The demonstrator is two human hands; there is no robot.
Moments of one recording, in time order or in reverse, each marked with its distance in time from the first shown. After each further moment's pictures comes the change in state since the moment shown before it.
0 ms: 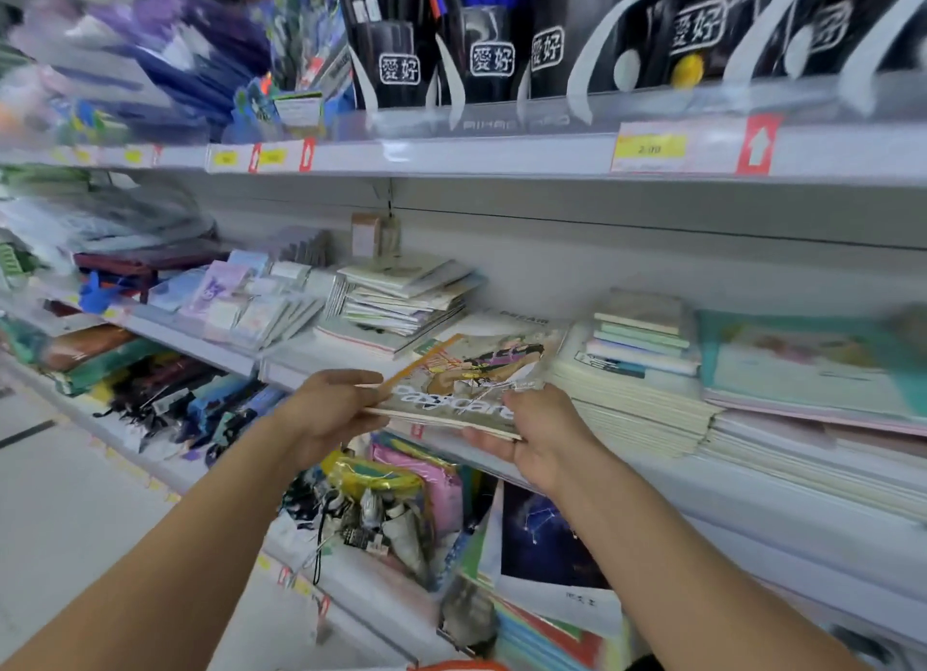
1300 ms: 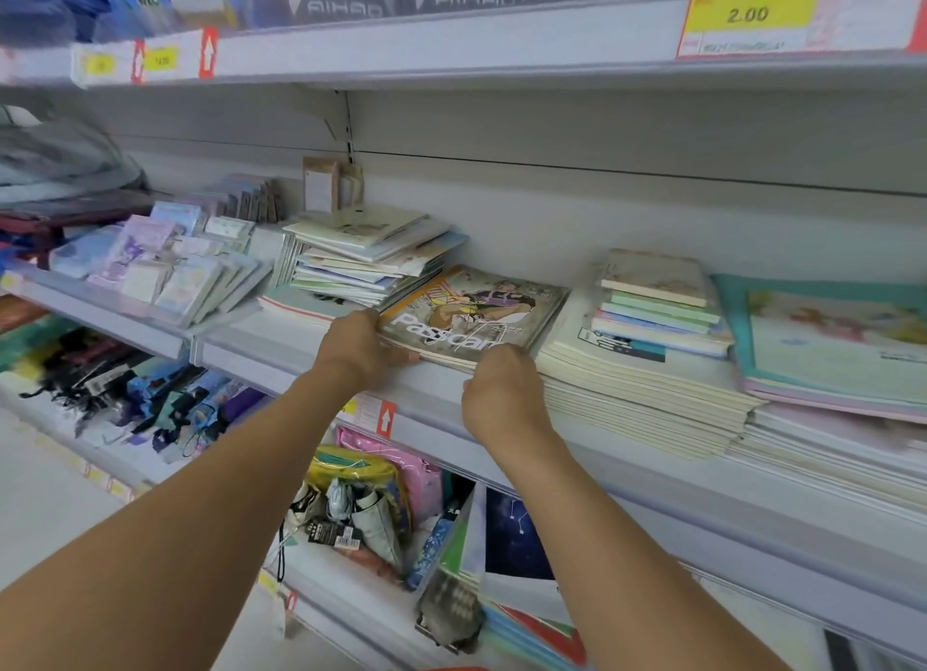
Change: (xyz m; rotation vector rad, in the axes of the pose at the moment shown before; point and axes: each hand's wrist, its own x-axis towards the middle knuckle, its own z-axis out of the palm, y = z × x) left_hand 0.140 -0.011 0.048 1.007 0.197 0.356; right_hand 0.113 0.022 0.004 -1.300 0.289 -0.318
